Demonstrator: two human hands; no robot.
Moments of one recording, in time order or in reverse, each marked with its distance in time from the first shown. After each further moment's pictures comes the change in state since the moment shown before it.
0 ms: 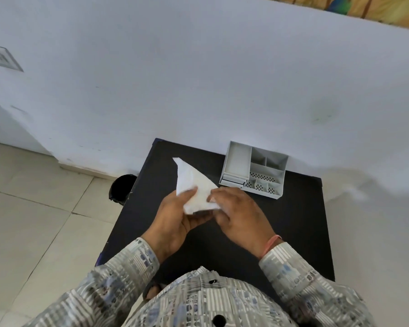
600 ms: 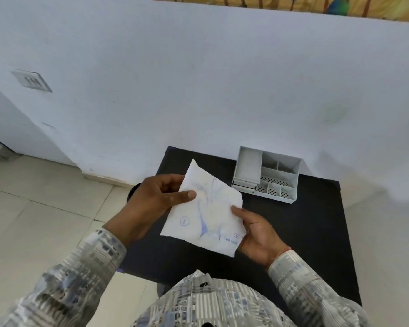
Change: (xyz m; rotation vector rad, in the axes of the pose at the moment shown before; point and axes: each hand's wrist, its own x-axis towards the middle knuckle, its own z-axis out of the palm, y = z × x) left_hand -0.028 0.072 -0.026 0.725 0.032 0.241; right_hand -0.016 0.034 0.034 1.919 -0.248 0.840
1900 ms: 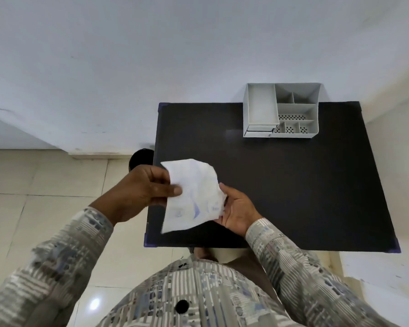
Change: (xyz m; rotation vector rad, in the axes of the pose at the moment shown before) left_hand 0.070 -0.077 -0.101 0.265 -0.376 -0.186; right_hand 0.138 0.138 -0.012 0.236 0.144 0.062
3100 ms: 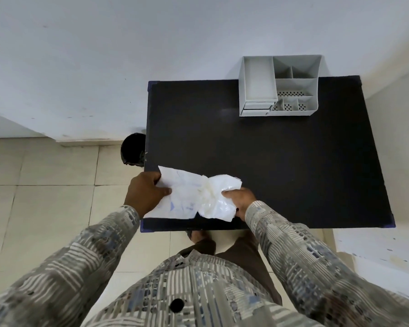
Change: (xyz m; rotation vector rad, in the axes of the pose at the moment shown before) left_hand 0.054 -0.119 0.030 0.490 0.331 -0.069; right_hand 0.031 0.023 -0.063 -0.453 0.608 -0.083
